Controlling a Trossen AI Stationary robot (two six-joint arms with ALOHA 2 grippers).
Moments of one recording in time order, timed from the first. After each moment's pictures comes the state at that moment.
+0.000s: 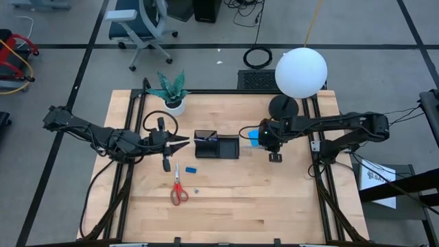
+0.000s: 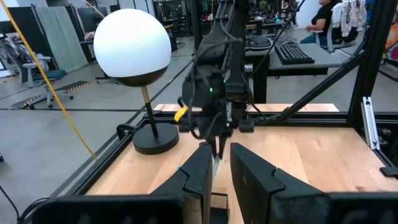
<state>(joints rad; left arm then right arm) -0.35 0.89 0.72 0.06 -0.54 0.02 -0.21 1.36 0.72 -0.66 -0.12 -0.16</state>
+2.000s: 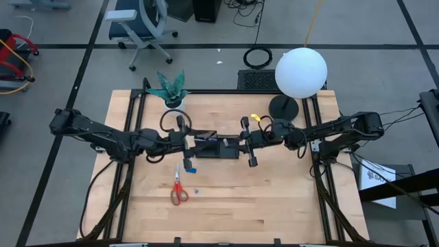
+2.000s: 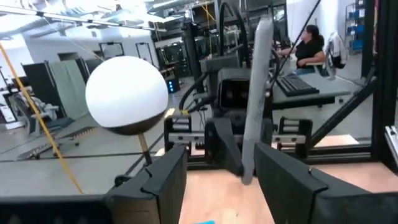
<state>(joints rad) -0.22 1.17 0.72 0.54 -0.39 0.20 -0.03 1.44 0.66 0.89 -0.24 -0.15</state>
